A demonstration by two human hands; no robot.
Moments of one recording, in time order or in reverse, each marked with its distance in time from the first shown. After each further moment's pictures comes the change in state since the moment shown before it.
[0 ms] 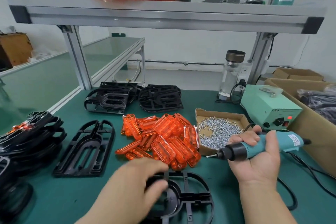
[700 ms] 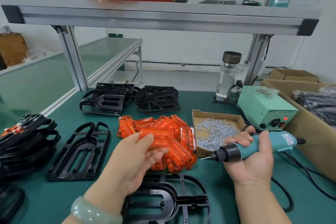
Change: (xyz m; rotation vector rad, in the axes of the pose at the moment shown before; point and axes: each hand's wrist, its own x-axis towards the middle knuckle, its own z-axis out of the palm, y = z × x) left_hand 0.055 0.008 -0.001 -1.281 0.137 -0.616; right_hand 0.004 0.002 -0.004 0.005 -0.055 0.012
